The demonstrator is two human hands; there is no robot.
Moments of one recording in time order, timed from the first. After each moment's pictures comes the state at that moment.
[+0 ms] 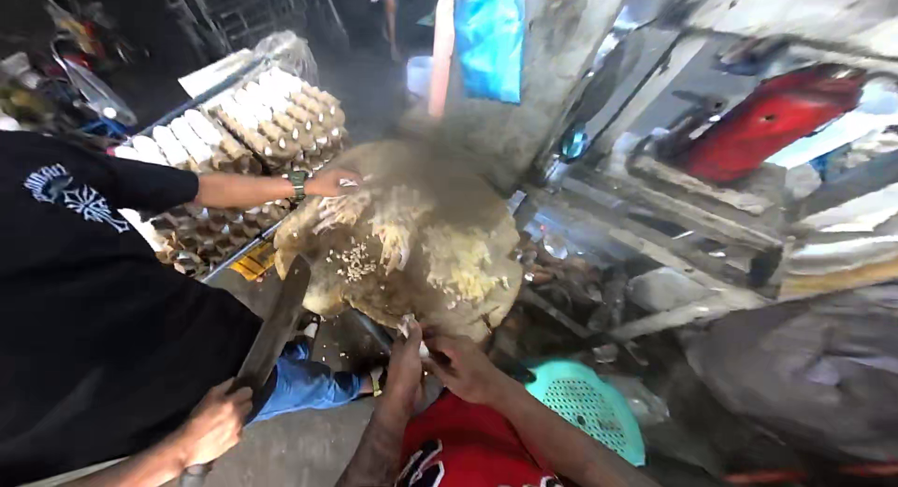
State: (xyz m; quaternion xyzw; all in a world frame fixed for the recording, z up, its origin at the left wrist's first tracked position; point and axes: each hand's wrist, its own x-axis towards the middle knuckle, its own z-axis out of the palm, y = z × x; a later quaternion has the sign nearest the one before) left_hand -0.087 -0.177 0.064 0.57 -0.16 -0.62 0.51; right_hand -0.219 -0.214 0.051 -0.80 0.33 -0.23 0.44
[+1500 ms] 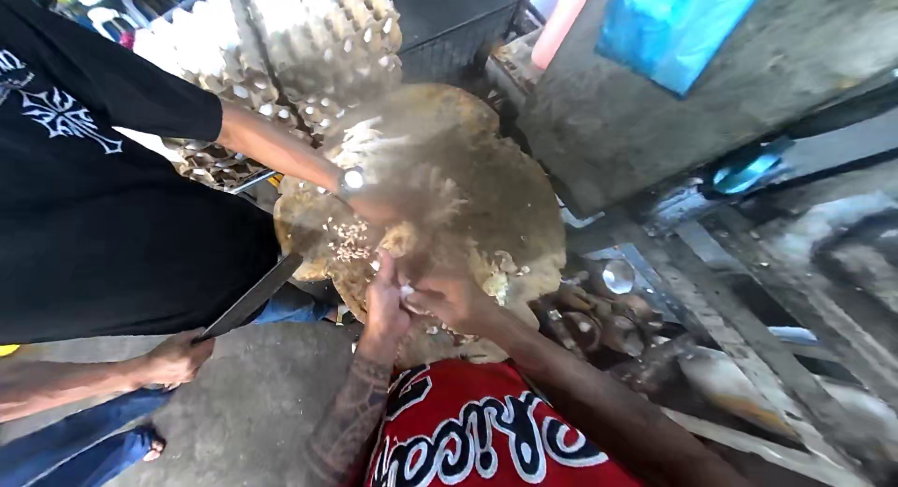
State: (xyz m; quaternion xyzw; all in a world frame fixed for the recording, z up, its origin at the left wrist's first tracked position) left_hand -0.109 -0.338 0.083 0.48 0.00 -0.48 0.73; right_hand -0.223 -0.422 0.062 -0.79 0.12 -0.20 0.56
